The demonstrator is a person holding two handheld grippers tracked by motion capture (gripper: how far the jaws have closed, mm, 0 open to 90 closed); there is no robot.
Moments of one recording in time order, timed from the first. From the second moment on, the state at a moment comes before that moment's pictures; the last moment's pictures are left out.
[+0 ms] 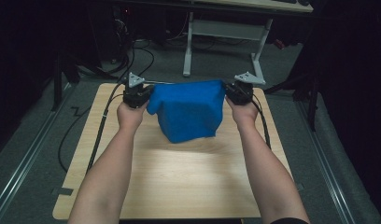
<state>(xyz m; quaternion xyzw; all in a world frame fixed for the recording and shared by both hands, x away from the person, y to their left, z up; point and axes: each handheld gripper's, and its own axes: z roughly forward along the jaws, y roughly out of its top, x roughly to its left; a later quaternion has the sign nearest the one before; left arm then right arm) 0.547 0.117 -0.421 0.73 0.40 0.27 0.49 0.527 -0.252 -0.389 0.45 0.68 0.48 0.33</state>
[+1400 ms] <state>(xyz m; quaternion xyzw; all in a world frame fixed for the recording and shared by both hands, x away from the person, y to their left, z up) 0.520 0.113 -0.512 0.75 0.44 0.17 0.47 0.502 -0.242 -0.490 0.47 0.72 0.43 0.27</state>
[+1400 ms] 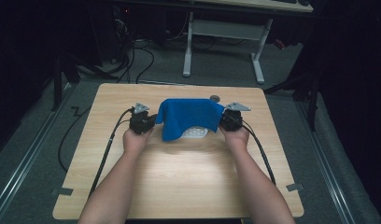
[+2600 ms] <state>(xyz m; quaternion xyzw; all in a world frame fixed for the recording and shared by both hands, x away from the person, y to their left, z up) 0.503 0.149 -0.487 0.72 0.47 0.22 0.46 0.487 -0.275 -0.459 0.49 0.69 0.42 0.32</state>
